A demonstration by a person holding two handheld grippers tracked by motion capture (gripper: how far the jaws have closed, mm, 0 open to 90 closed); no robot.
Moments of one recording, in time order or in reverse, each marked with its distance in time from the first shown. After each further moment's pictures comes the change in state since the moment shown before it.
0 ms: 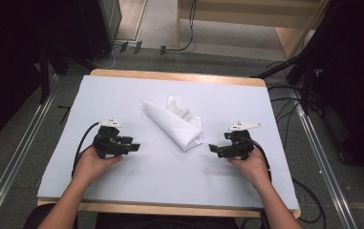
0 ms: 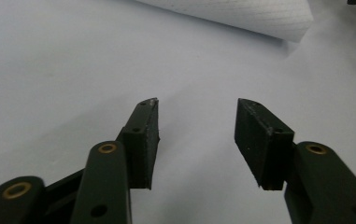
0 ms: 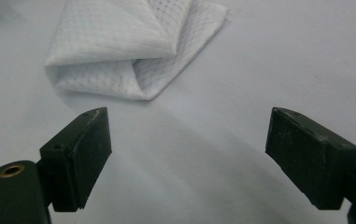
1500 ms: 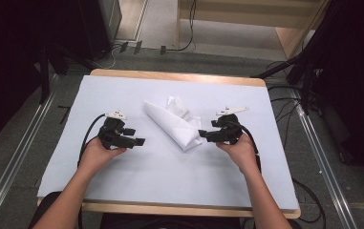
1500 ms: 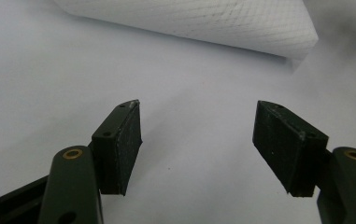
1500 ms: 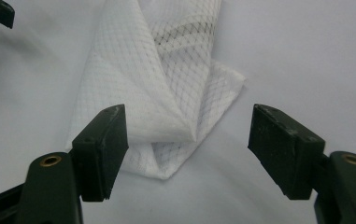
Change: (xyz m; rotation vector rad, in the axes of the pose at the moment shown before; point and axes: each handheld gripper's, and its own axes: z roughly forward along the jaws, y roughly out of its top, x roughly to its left) left arm 0.010 0.023 0.011 0.010 -0.025 0.032; right arm 0.012 0.053 0.017 -0.005 0.013 -0.015
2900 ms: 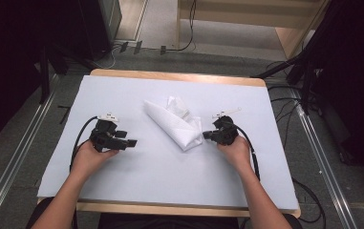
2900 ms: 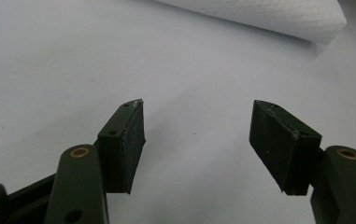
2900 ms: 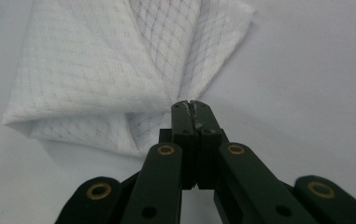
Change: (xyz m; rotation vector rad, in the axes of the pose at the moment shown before) left arm 0.007 -0.014 -0.015 0.017 0.065 -0.032; right arm -0.017 -0.014 0.032 0.169 0.033 0.064
